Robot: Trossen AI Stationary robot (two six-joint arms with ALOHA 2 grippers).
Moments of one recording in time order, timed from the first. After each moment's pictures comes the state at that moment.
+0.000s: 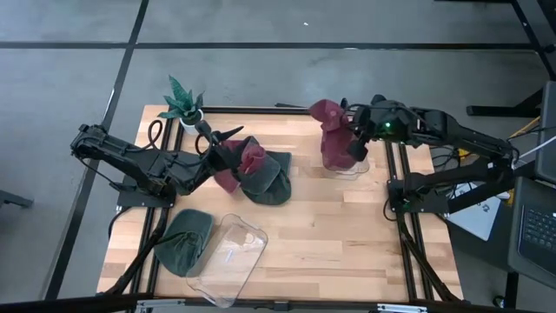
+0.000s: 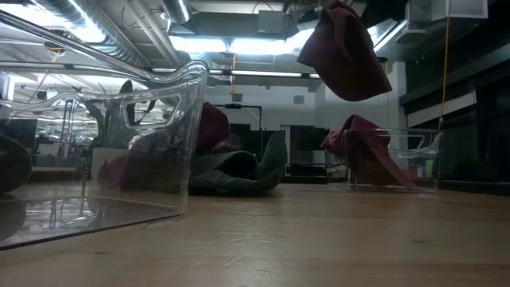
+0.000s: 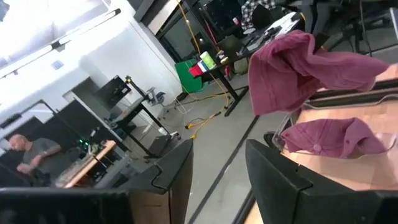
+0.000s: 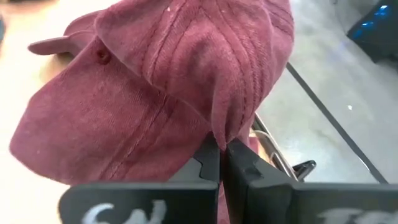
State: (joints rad) left arm -0.33 1.19 1.16 -0.06 -1.18 0.48; right arm -0.23 1.05 1.32 -0.95 0.37 0.02
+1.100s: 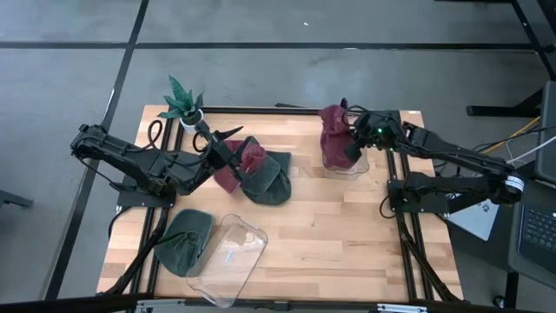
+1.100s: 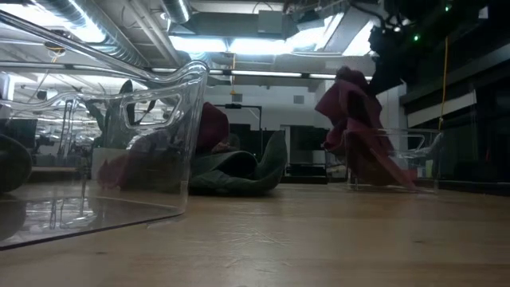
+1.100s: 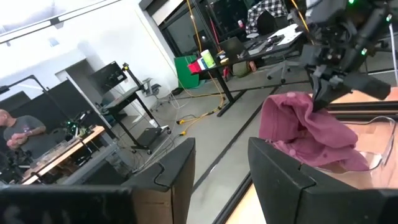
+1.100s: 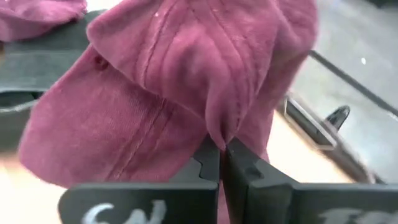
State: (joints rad) left arm -0.33 1.19 1.16 -0.06 -1.18 0.35; right arm -0.48 0.88 0.74 -0.52 0.21 0.07
